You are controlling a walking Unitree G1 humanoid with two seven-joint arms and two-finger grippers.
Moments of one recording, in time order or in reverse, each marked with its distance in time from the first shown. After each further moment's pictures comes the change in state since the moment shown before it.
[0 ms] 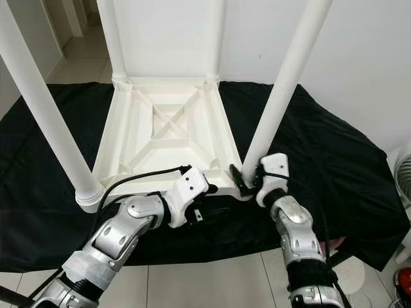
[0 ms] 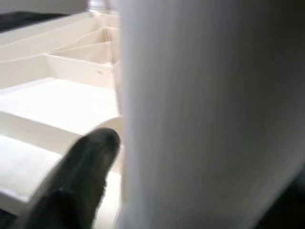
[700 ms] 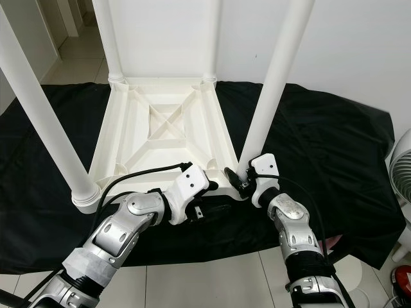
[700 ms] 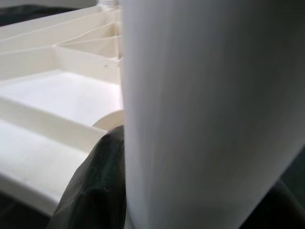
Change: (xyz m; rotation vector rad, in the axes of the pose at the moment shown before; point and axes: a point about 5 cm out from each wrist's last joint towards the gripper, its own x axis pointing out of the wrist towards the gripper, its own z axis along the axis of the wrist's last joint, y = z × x) left arm 0.001 0.002 0.003 0.012 -0.003 0.001; right arm 0.006 0.005 -0.006 -0.008 0.020 0.004
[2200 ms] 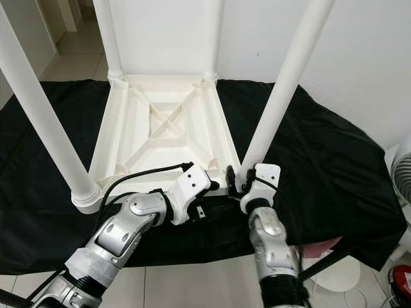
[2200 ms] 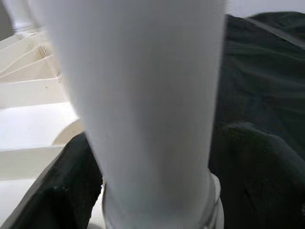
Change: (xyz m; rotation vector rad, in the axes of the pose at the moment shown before) left arm 0.004 -0.002 -0.001 -0.015 -0.001 -0.006; right arm -0.020 0.016 -0.003 0.211 -0.049 -0.307
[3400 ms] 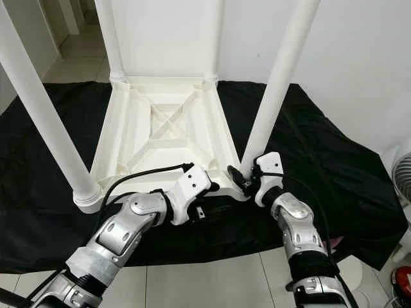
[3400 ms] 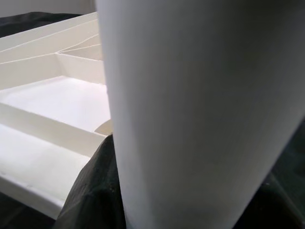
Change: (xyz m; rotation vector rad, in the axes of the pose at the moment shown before) left arm 0.000 0.002 -0.001 -0.003 0.006 0.004; right arm 0.022 -0.015 0.010 -0.183 0.039 0.331
